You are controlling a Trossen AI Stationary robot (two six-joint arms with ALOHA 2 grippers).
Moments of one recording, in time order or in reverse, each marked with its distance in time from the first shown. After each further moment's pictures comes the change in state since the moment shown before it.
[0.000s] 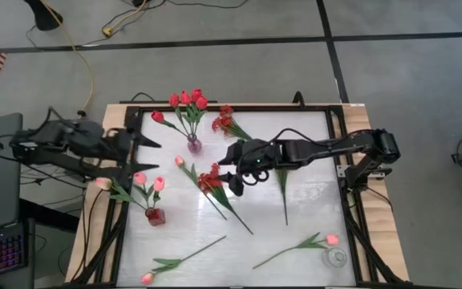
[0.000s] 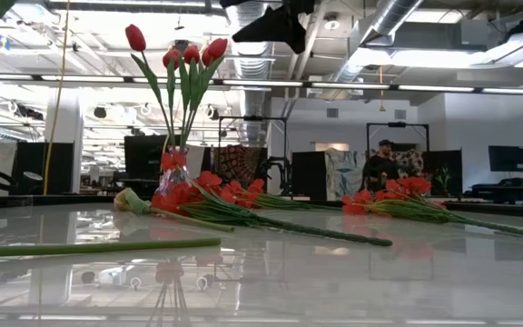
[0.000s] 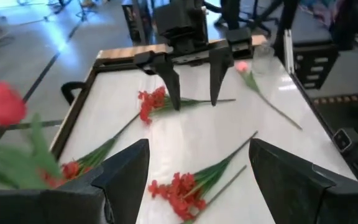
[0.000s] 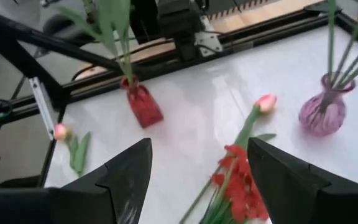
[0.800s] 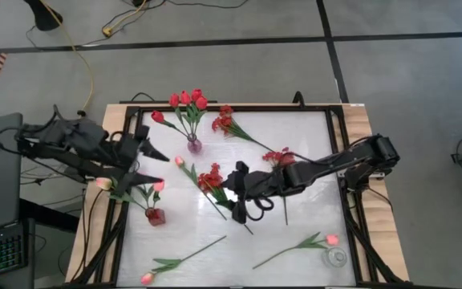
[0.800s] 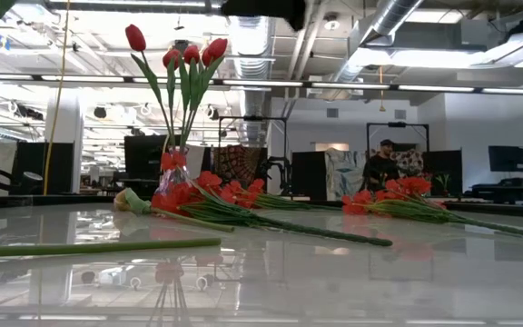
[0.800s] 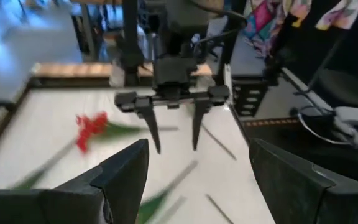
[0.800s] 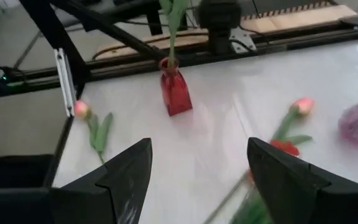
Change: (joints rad) left arm -0.123 0.125 0.136 0.065 0.087 -0.165; right arm 0.193 0.051 0.000 0.056 0.162 -0.041
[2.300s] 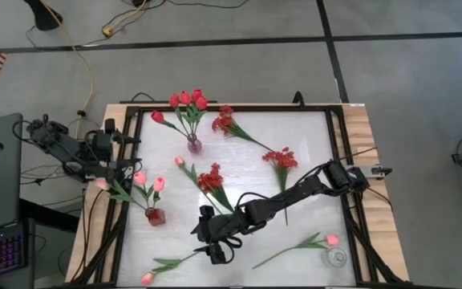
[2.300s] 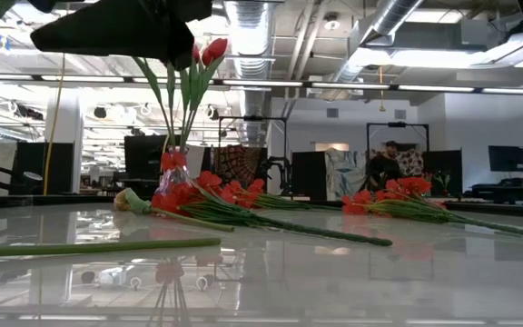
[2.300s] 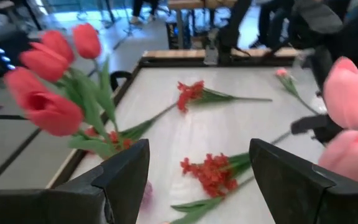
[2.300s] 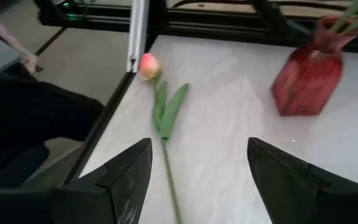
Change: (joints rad) left arm -0.256 -0.509 -0.395 -0.185 -0.608 -0.055; right arm 0.110 0.507 0.336 0.139 -0.159 -0.161
